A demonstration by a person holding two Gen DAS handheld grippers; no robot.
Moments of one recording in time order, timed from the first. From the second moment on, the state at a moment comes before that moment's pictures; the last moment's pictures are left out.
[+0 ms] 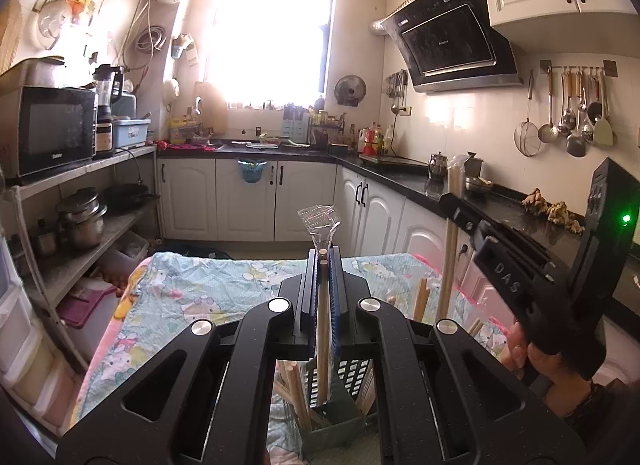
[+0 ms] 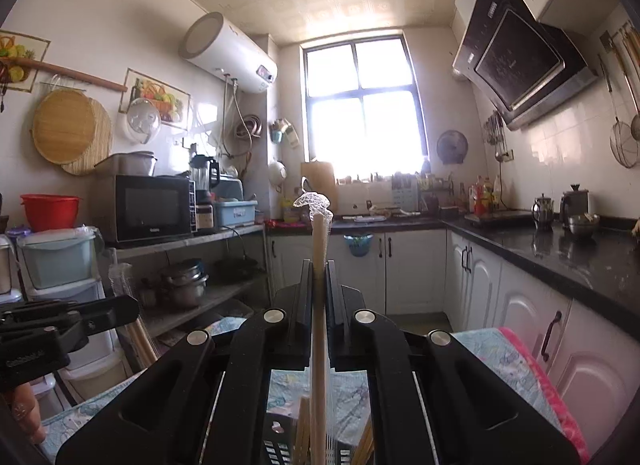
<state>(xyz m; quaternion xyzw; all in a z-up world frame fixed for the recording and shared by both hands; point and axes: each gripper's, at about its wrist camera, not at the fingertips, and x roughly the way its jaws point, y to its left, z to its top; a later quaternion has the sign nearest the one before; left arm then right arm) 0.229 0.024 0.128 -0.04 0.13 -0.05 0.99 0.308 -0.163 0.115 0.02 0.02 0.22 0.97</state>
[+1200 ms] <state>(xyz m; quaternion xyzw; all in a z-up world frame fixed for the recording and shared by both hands) 0.208 0.035 0.127 -0.06 0.17 -0.05 0.98 0.267 -0.188 0.113 0.01 0.08 0.25 0.97</state>
